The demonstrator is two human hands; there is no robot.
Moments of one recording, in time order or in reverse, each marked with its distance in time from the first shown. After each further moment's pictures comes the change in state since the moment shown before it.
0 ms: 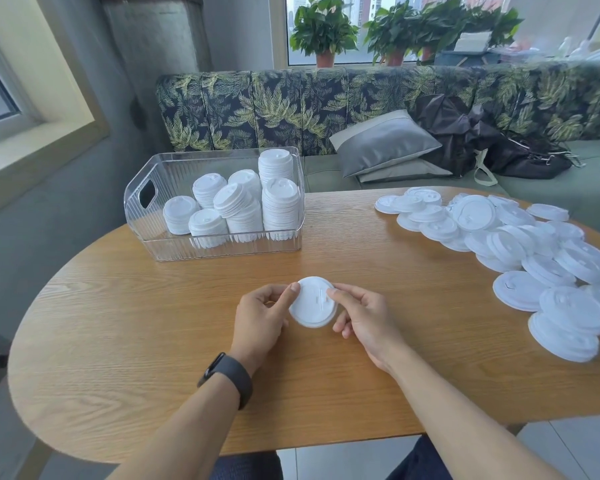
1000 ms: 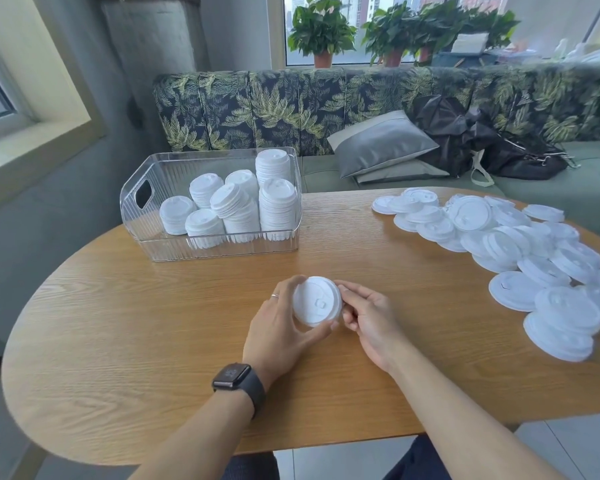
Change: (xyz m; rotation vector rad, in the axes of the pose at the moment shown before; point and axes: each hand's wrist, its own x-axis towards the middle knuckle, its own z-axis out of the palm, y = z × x) left_hand -0.016 -0.005 0.018 0.594 -0.089 0.395; right_hand 0.008 0.003 -0.008 0.287 0.005 0.083
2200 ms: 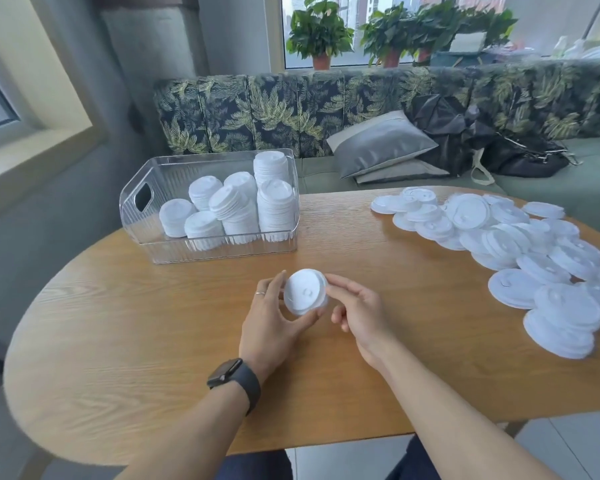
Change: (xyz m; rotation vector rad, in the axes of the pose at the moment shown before) left_hand 0.010 -0.014 0.004 -0.089 0.059 -0.141; right_hand -0.007 -0.007 0.015 -0.157 0.044 -0.036
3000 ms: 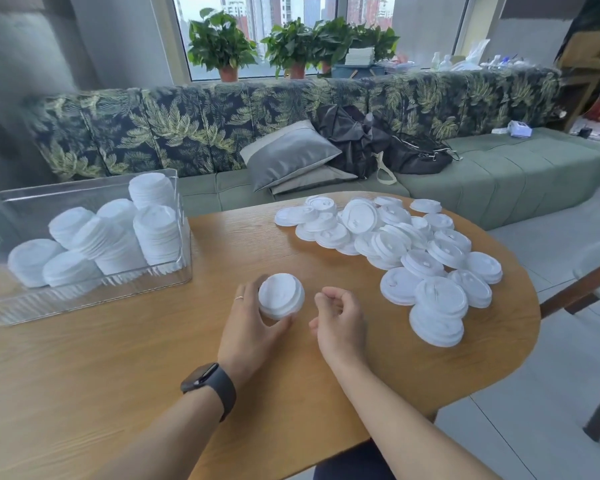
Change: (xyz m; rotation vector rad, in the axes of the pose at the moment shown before) left_hand 0.038 0.076 0.108 -0.091 -0.177 0.154; right_hand 0.003 -0.009 -0.112 -0.201 0.520 -0.124
